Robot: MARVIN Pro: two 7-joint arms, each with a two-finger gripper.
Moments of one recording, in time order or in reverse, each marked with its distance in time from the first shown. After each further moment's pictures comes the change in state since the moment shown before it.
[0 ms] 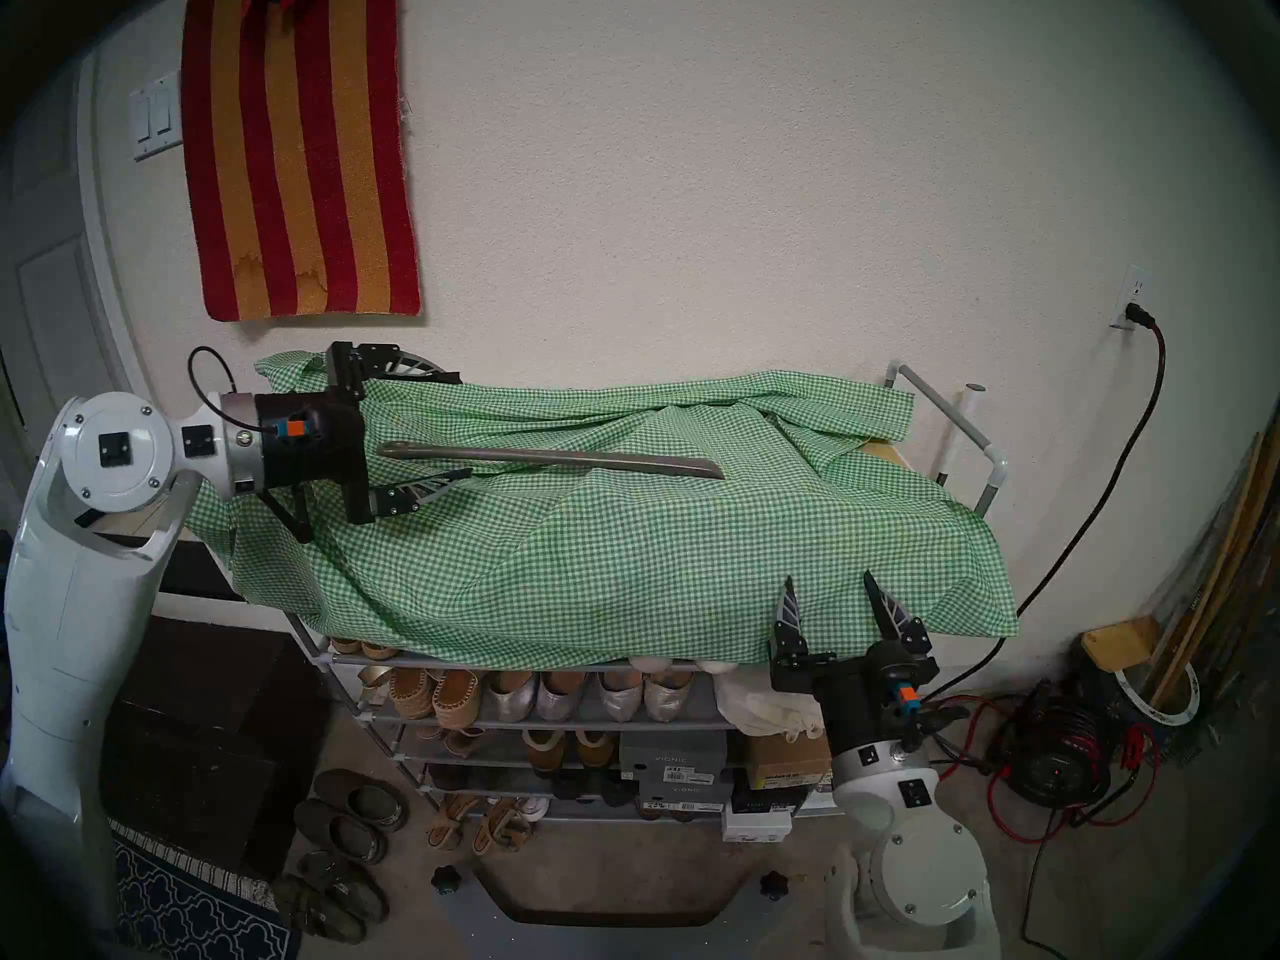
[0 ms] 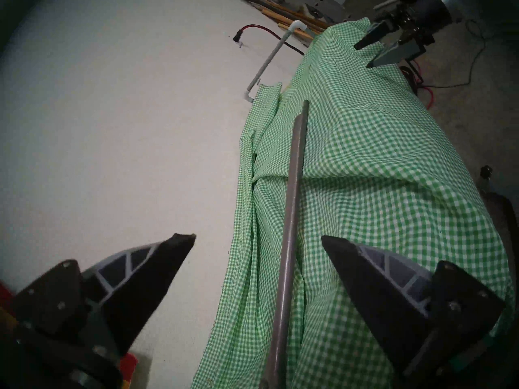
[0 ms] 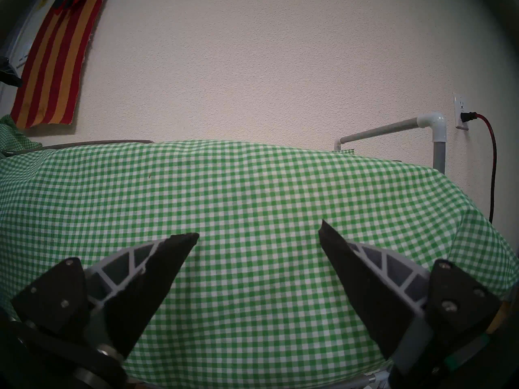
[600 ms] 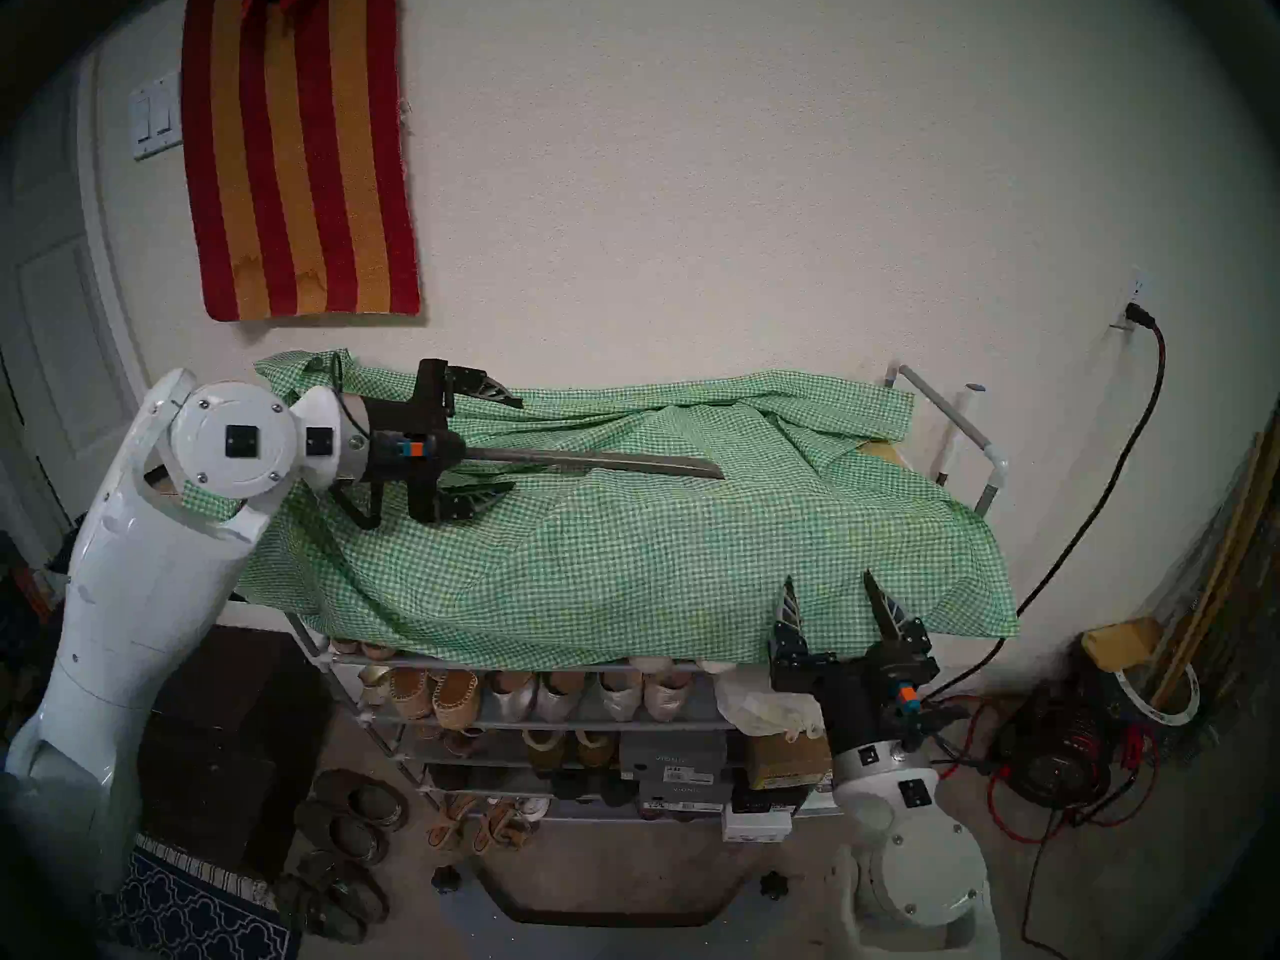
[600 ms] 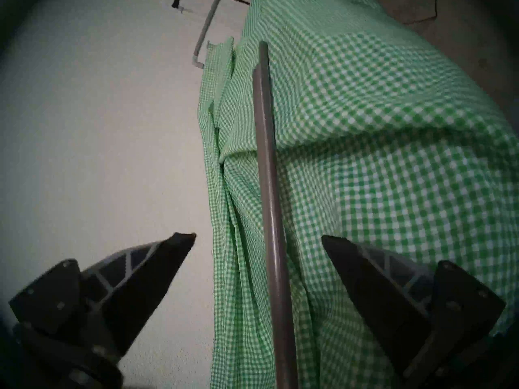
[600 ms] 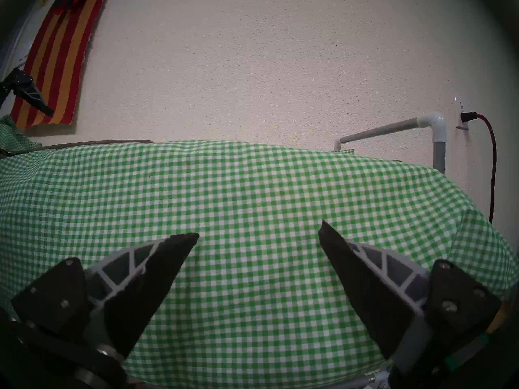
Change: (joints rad) left arm -0.203 -0.061 0.278 0.092 0.349 0.071 -0.022; right arm 0.000 0.000 0.000 0.000 0.000 0.000 0.000
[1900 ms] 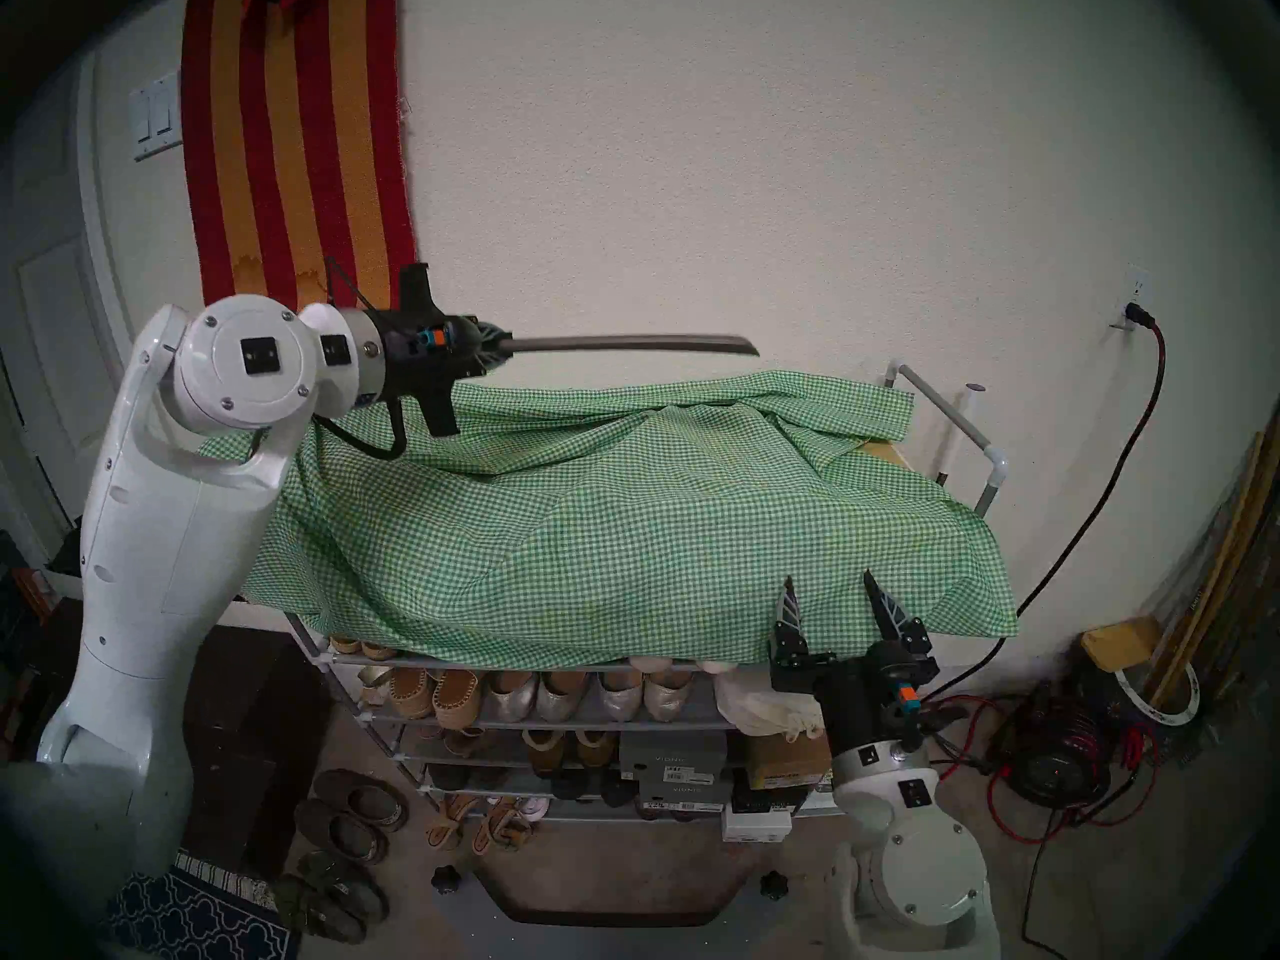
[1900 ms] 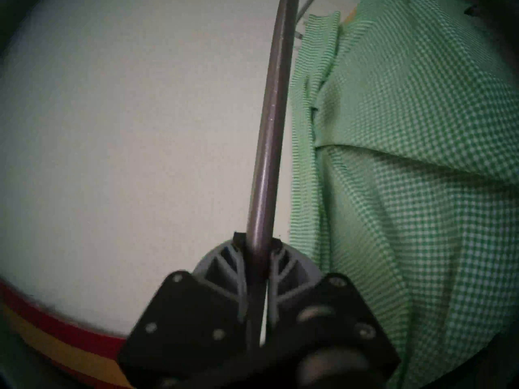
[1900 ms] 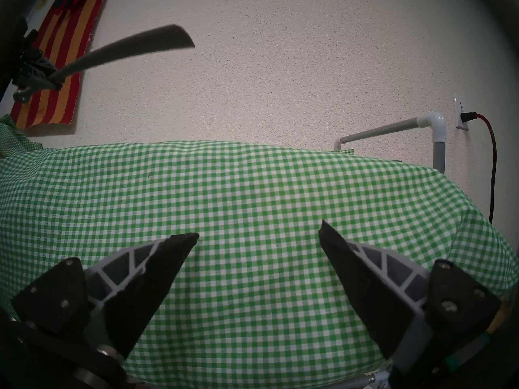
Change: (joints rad) left arm -0.108 -0.133 -0.072 -0.093 0.105 0.269 0.056; right arm 0.000 0.000 0.000 0.000 0.000 0.000 0.000
